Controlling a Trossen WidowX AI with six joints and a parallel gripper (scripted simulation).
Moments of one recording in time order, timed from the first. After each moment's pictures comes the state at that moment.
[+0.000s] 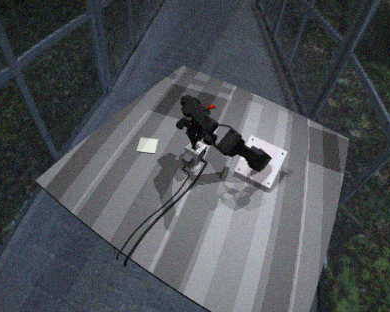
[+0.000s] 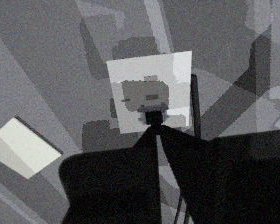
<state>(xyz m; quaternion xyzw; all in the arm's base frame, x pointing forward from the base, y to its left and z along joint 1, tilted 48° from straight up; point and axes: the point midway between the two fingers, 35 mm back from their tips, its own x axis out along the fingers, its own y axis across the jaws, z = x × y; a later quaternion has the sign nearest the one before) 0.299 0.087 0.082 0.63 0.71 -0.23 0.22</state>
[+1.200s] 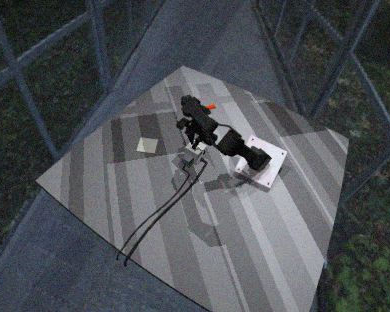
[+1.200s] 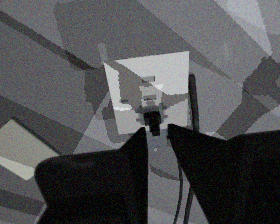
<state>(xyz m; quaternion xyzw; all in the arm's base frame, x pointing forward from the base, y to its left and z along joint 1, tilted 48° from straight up) 0.298 0.087 0.082 0.63 0.71 -0.23 0.22</state>
